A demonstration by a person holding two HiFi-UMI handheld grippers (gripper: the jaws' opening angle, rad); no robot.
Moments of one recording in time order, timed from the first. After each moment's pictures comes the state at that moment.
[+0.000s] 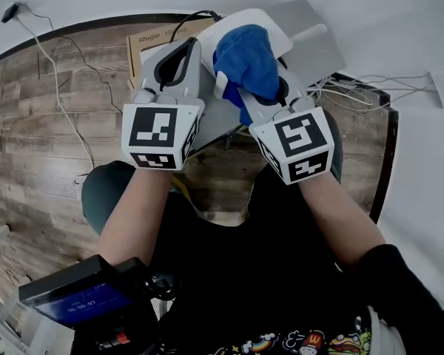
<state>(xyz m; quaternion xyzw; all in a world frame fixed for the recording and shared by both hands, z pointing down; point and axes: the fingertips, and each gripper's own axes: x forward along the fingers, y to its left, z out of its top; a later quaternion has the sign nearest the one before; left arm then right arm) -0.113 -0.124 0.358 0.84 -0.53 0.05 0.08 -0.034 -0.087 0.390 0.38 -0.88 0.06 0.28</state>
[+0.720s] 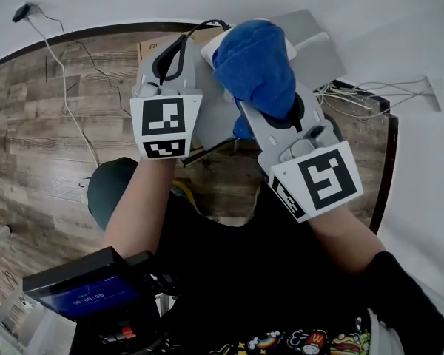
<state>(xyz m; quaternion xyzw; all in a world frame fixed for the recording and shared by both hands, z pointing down) -0.152 -0.135 0.360 0.80 -0.59 0.09 0.02 -0.067 -0.052 0.299 0.38 -0.91 0.03 0.13</state>
